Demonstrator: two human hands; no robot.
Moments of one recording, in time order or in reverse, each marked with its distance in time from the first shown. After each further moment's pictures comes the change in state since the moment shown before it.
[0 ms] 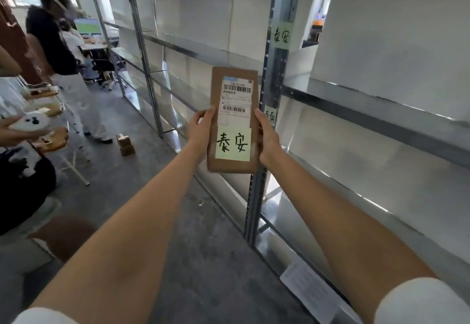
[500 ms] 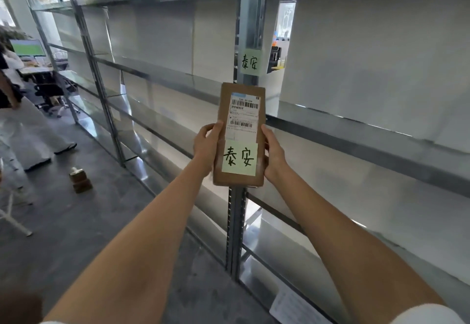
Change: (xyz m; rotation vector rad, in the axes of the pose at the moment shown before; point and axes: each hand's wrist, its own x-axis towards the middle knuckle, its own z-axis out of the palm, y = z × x) left_hand 0.075 0.002 0.090 0.030 -0.224 0.009; right_hand 0.070 -0.046 -0.041 0.066 0.165 -0.116
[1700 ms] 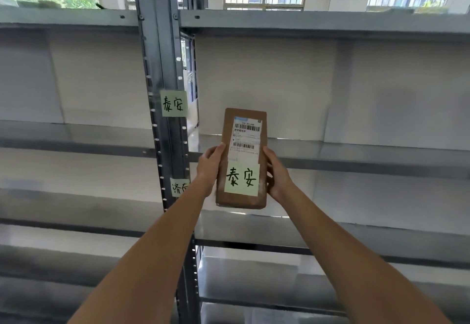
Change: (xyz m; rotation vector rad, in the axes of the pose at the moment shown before) left_hand 0.074 0.022 0.095 -0.102 -0.718 -0.099; right_hand -0.011 -0.050 -0.031 0.054 0.492 -0.222
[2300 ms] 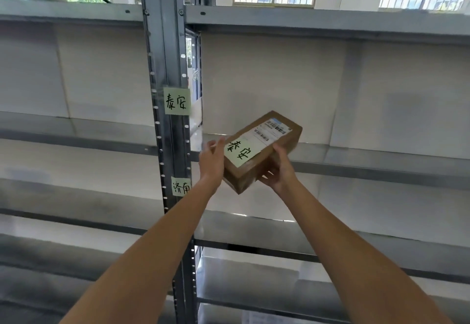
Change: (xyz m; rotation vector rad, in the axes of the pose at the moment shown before) left_hand 0.000 0.011 0.013 0.071 0.139 0.108; right_hand 0.025 -0.011 -0.003 0.151 0.009 0.016
